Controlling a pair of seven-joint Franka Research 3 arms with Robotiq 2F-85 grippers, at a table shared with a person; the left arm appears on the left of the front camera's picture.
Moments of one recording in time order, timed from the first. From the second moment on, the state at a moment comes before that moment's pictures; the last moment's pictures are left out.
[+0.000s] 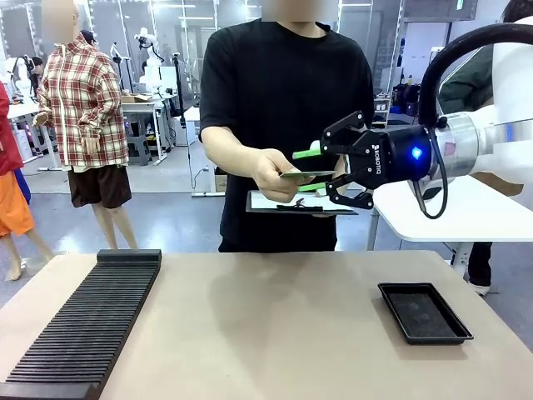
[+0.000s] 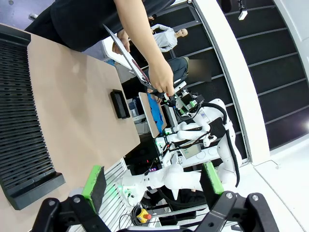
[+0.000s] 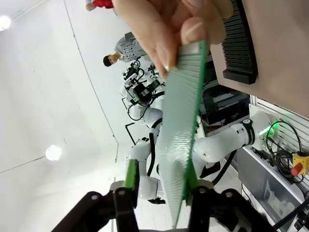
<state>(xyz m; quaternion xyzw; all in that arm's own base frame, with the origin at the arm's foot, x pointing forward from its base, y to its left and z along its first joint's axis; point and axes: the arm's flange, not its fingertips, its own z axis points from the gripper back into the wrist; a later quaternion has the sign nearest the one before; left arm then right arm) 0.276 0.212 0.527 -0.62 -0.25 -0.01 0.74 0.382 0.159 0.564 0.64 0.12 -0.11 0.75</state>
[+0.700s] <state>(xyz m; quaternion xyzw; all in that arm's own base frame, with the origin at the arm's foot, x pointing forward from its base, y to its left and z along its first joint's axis) 0.276 0.212 0.527 -0.62 -0.25 -0.01 0.74 0.378 0.159 0.556 0.64 0.12 -0.11 0.75</state>
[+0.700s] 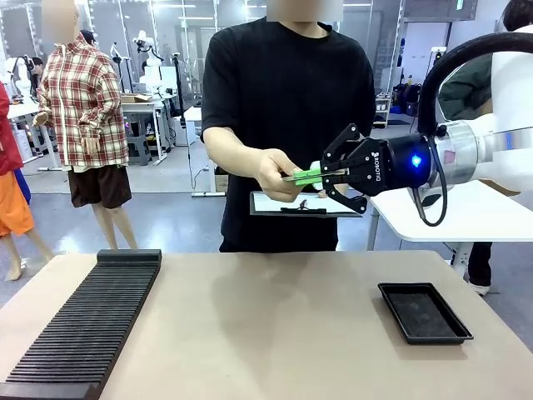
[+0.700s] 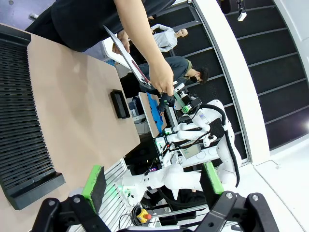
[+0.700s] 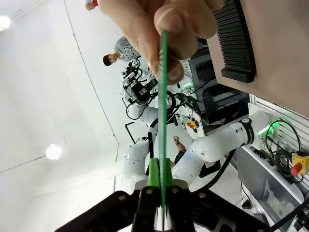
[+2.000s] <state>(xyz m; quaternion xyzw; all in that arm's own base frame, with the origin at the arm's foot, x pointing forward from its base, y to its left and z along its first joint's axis) 0.276 0.212 0.527 -0.62 -0.25 -0.01 0.74 0.378 0.158 0.554 0.65 0.12 -0.11 0.74</state>
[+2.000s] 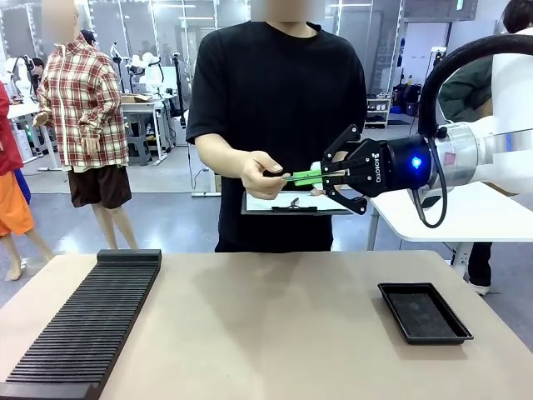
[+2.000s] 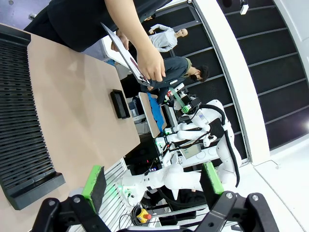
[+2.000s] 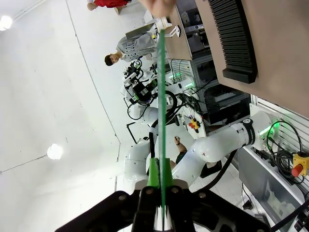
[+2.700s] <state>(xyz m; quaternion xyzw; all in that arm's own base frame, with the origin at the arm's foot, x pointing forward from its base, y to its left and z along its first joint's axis) 0.276 0.212 0.527 -0.62 -0.25 -0.01 0.74 0.378 0.158 0.554 0.65 0.12 -0.11 0.74</state>
